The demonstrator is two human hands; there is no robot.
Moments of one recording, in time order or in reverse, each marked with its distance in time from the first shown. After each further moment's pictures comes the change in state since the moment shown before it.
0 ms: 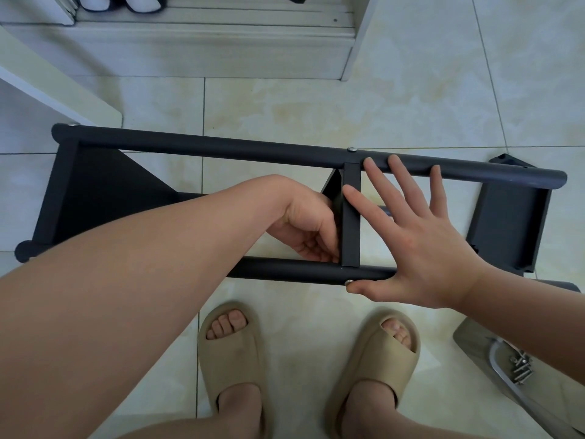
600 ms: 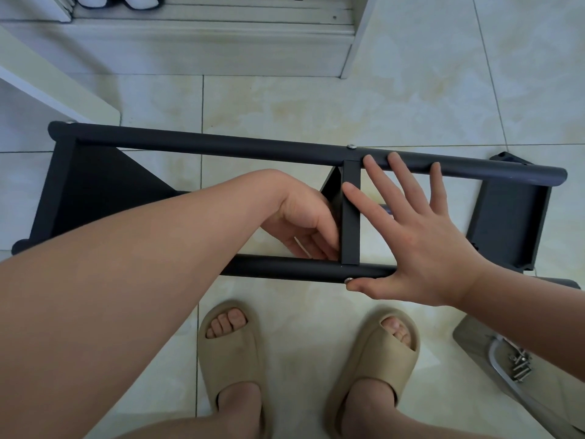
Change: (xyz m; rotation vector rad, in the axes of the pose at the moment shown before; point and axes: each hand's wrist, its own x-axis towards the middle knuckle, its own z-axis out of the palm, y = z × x) left_hand -0.006 0.002 -0.005 0.123 -0.069 -0.052; right_hand 0.000 0.001 0.000 -0.002 0.008 -0.002
